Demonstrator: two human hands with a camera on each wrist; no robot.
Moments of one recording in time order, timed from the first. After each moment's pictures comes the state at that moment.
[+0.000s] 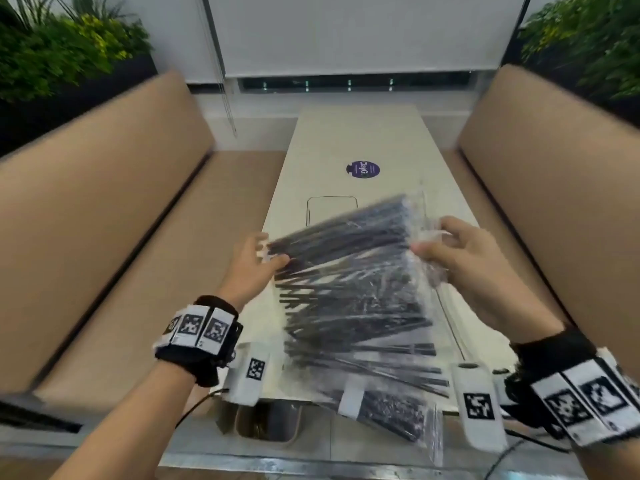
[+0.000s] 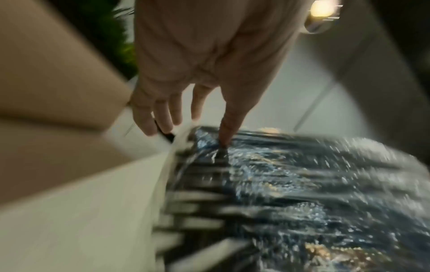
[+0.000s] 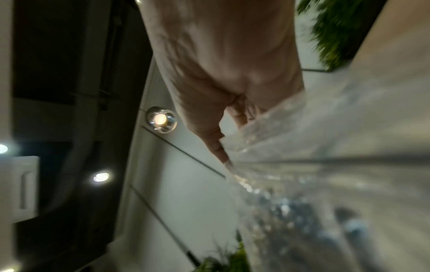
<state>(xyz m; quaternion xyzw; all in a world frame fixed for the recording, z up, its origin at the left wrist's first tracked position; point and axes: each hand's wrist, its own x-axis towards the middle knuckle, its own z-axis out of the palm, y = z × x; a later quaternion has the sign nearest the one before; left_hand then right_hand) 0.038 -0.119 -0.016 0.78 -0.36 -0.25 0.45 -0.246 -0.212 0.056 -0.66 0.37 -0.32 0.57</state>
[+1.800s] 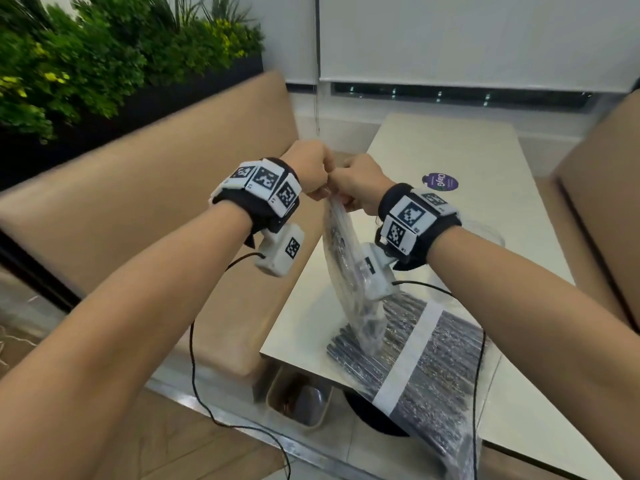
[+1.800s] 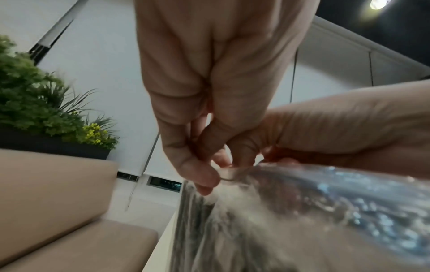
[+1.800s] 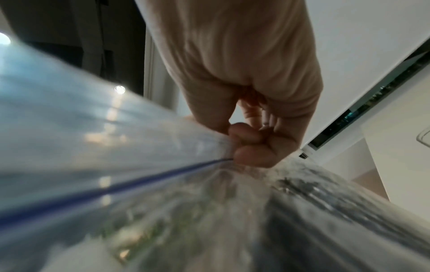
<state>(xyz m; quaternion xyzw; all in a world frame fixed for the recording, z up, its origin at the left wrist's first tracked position) 0.060 -0.128 0.125 0.86 -0.44 -0.11 0.22 -0.020 -0.196 0.102 -0.77 0.33 -0.18 0.52</state>
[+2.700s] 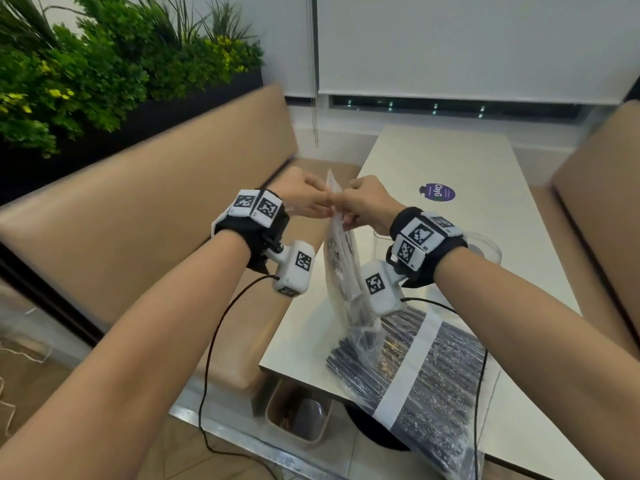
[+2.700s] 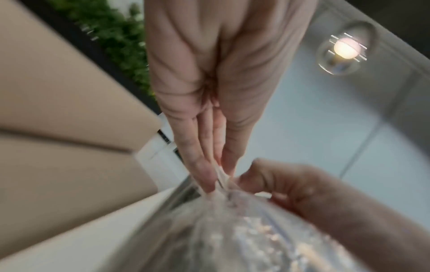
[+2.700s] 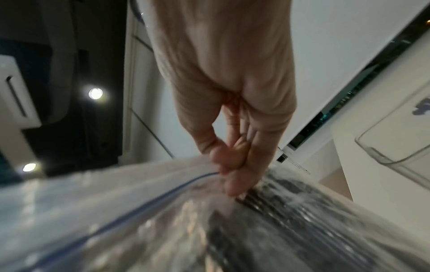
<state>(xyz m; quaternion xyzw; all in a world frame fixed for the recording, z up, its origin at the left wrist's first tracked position) 0.076 -0.120 0.101 0.78 -0.37 -0.28 0.42 -0.030 -0.214 0.088 -0.75 0.31 -0.15 0.56</state>
